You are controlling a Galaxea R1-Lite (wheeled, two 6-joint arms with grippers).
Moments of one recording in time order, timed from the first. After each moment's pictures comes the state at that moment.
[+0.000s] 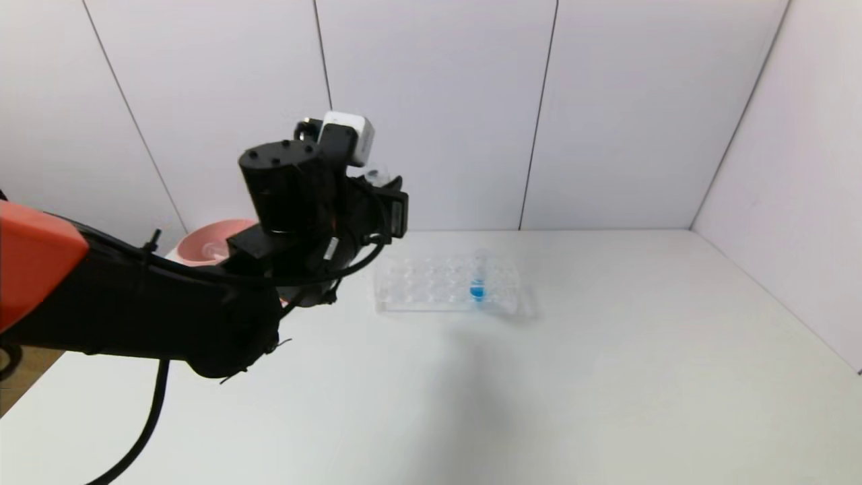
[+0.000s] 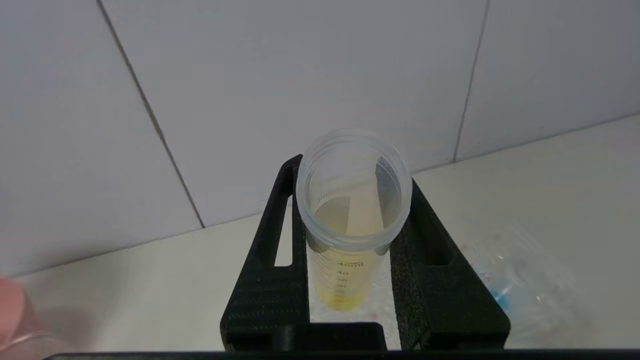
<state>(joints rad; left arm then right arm) -0.61 1.85 -1.03 -0.96 0.31 0.09 0.00 0.00 0.00 0.00 0.00 0.00</state>
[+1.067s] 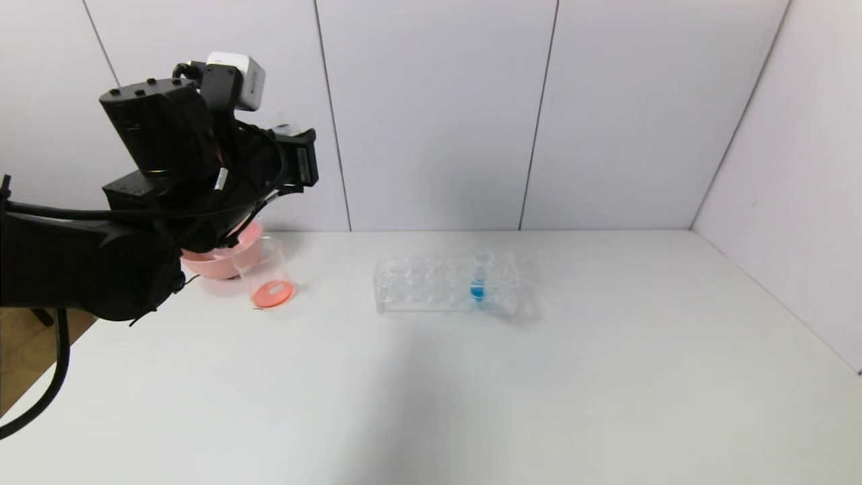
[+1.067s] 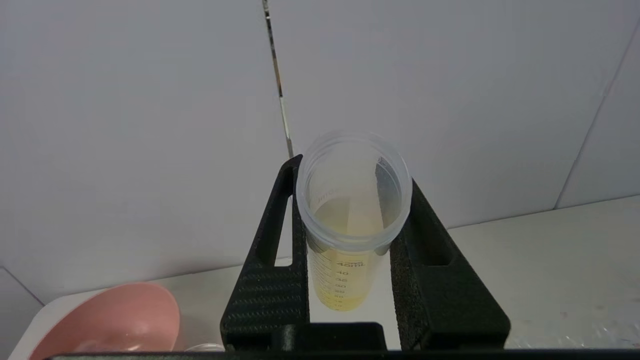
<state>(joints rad) -0.36 1.75 -1.06 -0.87 0.19 0.10 0.00 0.00 0.00 0.00 0.00 0.00</state>
